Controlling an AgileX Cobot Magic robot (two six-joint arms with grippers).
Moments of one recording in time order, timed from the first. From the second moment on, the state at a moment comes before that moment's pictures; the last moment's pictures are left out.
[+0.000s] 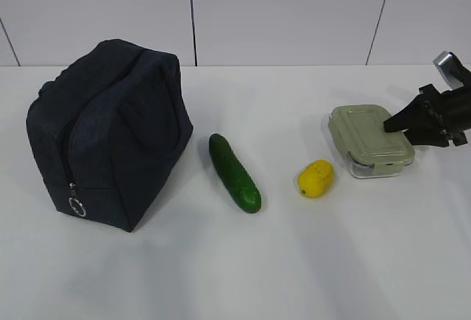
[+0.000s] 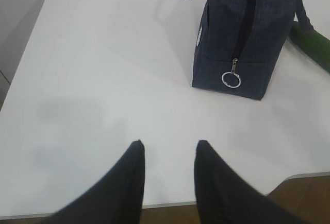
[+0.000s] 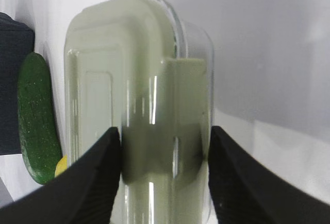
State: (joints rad) left arm 0.03 0.01 -0.53 -0.10 1.10 0.06; right arm -0.33 2.34 -1.68 0.99 1.19 -0.85
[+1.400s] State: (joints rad) left arm 0.03 0.01 -0.53 -0.10 1.10 0.06; right arm -0.33 2.37 -1.66 1.08 1.19 -0.83
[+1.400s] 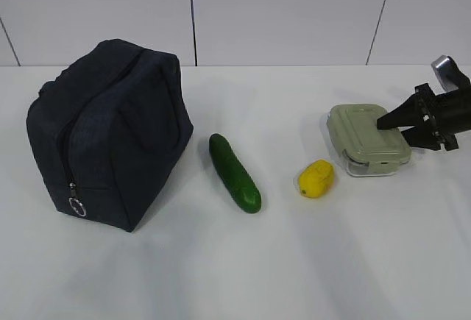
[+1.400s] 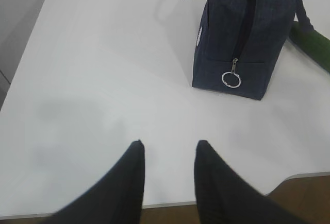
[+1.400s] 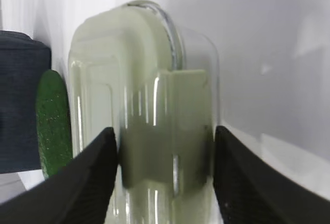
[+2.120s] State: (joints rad) left arm 0.03 0.01 -0.53 -0.10 1.10 0.06; right arm -0.33 2.37 -1.58 1.17 1.20 -0.91
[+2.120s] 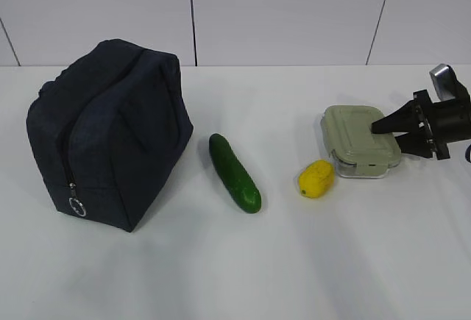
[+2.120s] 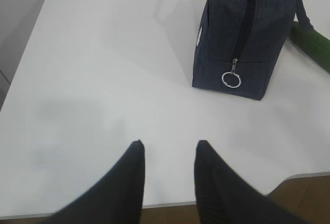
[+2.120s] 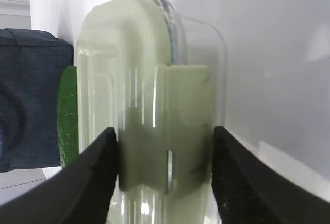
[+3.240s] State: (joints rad) left arm 0.03 0.01 -0.53 -0.10 1.10 0.06; right arm -0.33 2.37 -1.58 1.18 1.20 -0.91
